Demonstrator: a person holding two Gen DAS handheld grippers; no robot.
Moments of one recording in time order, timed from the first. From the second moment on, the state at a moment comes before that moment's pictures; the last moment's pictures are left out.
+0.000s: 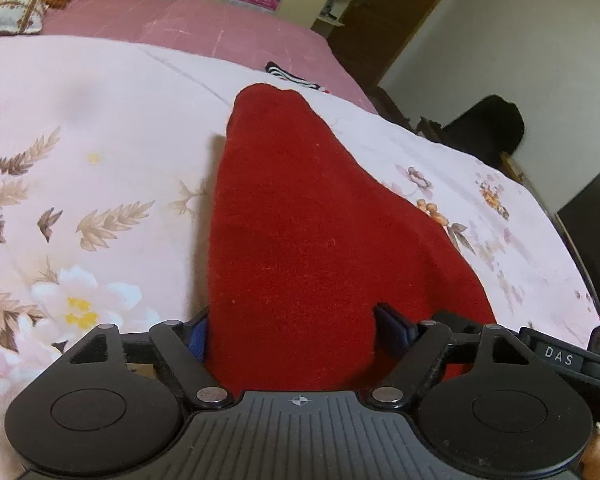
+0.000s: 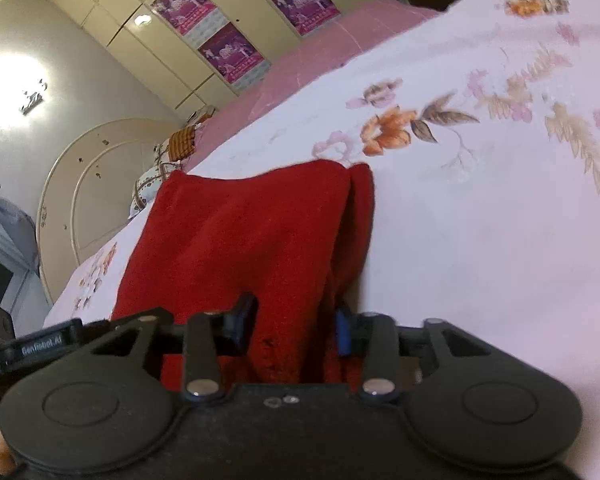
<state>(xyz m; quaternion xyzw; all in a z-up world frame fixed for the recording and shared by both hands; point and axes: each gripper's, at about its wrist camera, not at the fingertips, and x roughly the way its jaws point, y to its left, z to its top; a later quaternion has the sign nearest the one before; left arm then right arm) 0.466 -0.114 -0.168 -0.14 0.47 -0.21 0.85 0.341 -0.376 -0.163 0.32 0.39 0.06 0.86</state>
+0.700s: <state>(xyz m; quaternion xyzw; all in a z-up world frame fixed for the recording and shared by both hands) 0.433 -0.047 -0.101 -0.11 0.42 -0.19 0.88 0.332 -0.306 -0.104 0.32 0.33 0.09 0.88</state>
